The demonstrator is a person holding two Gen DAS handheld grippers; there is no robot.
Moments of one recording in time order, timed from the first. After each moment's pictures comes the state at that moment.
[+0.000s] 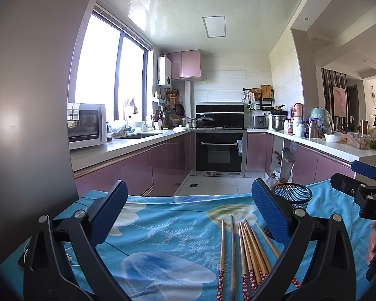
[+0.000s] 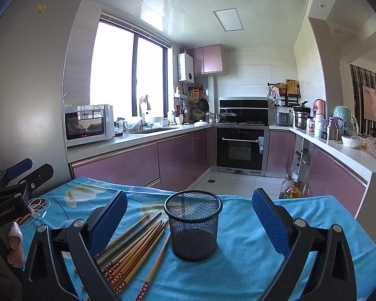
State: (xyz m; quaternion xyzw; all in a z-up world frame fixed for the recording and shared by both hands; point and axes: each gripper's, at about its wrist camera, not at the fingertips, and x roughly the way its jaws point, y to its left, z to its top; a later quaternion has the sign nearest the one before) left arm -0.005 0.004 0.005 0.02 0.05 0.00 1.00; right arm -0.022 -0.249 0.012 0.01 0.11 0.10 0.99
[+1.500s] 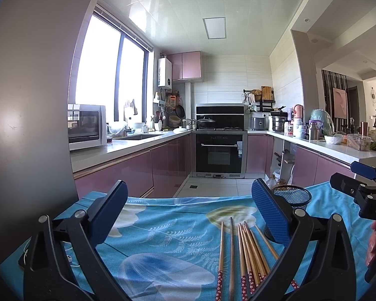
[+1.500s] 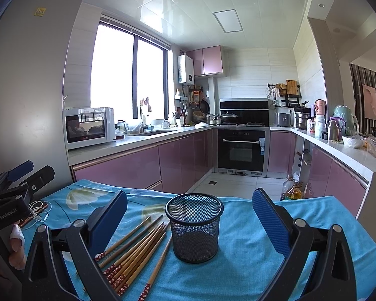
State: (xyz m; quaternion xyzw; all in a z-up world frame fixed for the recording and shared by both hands) left arm -0.006 0.003 0.006 0.02 0.05 0.00 1.00; right arm -0.022 -0.247 0.015 0.01 0.10 0.10 0.99
